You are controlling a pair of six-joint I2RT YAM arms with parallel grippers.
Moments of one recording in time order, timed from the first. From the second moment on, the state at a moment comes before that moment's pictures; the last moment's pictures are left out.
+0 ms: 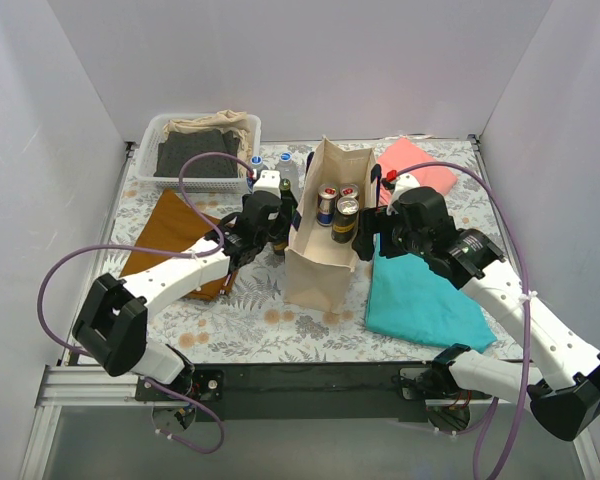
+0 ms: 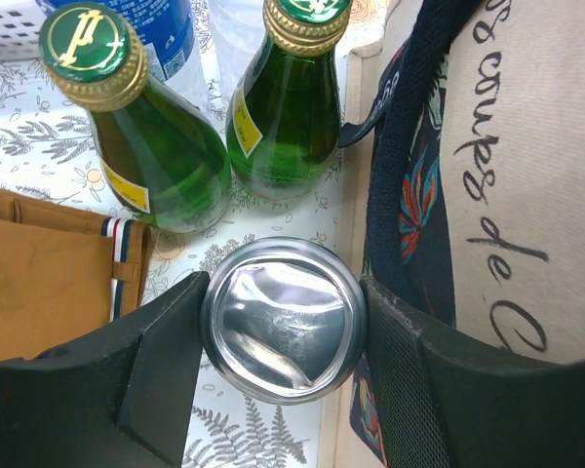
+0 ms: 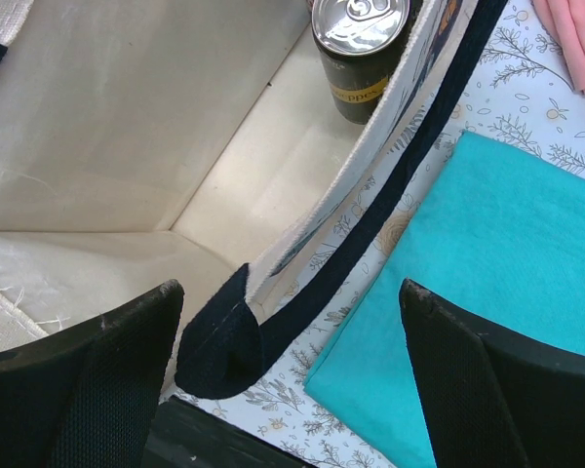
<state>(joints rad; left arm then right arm) -0.70 1.44 1.01 -0.14 -0.39 -0.37 0.64 1.05 1.12 -0.72 0.04 0.33</state>
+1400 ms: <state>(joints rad) -0.70 1.54 1.02 -0.05 -0.39 -0.28 0.64 1.05 1.12 -0.72 0.04 0.33</state>
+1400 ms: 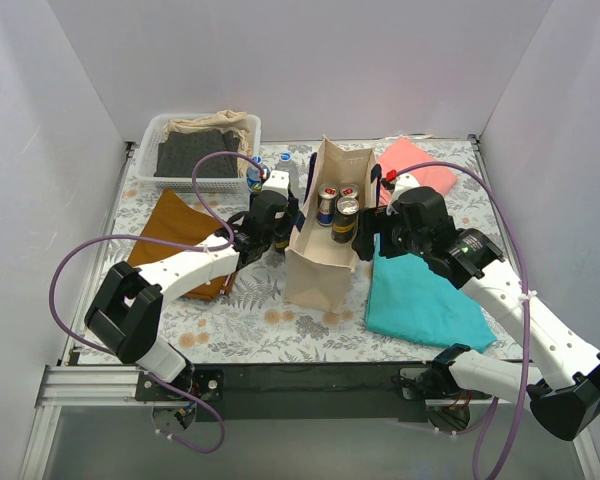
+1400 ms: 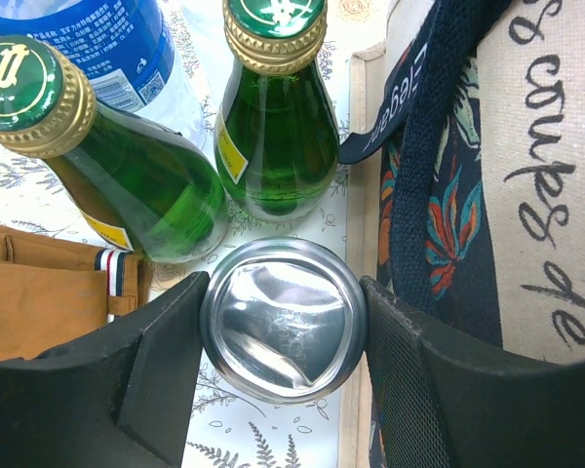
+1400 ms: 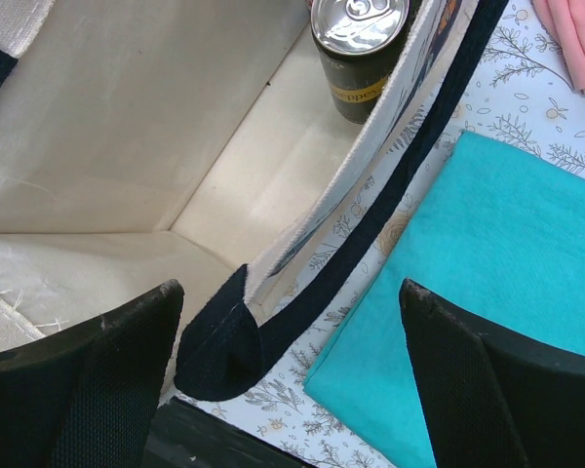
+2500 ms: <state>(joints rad) -0.70 1.49 1.05 -0.08 -0.41 -0.29 0.64 1.04 1.12 -0.72 0.04 0.33</state>
